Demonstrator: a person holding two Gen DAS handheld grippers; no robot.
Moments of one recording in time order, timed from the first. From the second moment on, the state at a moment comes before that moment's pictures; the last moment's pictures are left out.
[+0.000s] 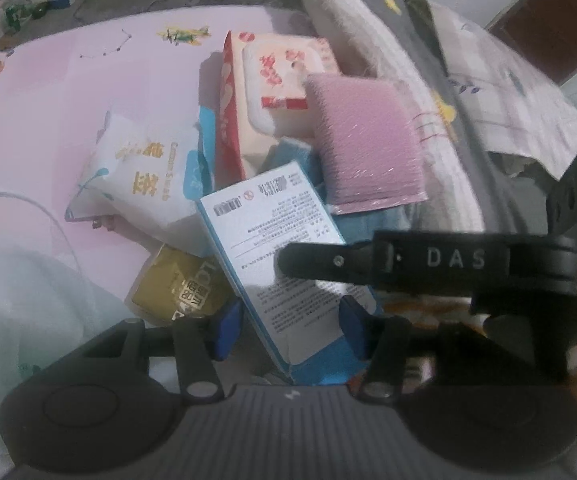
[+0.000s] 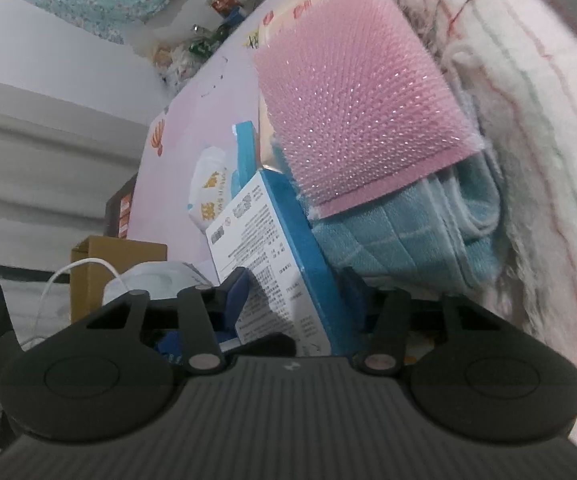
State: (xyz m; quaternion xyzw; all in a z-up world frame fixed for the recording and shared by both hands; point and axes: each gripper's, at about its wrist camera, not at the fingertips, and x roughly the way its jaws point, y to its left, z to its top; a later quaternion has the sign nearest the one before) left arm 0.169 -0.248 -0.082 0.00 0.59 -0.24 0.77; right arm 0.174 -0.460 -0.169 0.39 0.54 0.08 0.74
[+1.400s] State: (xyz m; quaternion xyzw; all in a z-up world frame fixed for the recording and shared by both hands) left arm 0.225 0.129 0.014 -0.02 0.53 -0.13 0.84; right arm 0.270 -0.072 -0.058 0.38 0.52 0.15 0.75
